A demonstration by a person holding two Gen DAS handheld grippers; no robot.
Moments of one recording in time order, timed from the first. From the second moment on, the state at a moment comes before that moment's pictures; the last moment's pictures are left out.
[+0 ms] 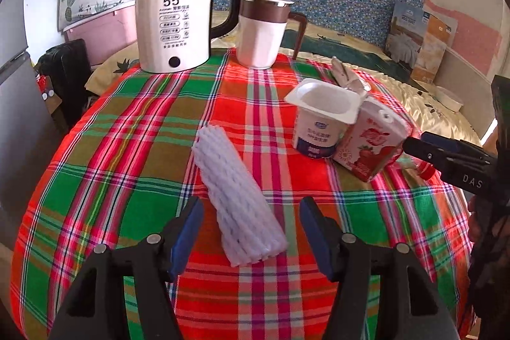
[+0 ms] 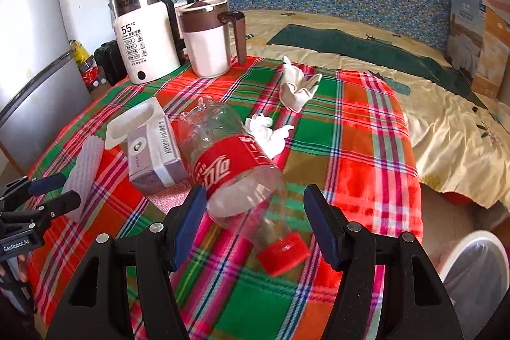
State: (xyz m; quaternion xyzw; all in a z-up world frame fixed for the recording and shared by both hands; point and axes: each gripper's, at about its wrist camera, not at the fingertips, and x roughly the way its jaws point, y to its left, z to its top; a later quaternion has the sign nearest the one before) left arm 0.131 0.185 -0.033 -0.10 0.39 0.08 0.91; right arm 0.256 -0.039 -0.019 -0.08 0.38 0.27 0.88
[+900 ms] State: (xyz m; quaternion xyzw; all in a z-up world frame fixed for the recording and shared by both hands) left arm 0.143 0.207 -0.049 -0.16 0.41 0.07 0.90; right arm 0.265 -0.003 -0.036 -0.07 0.41 0.27 0.87
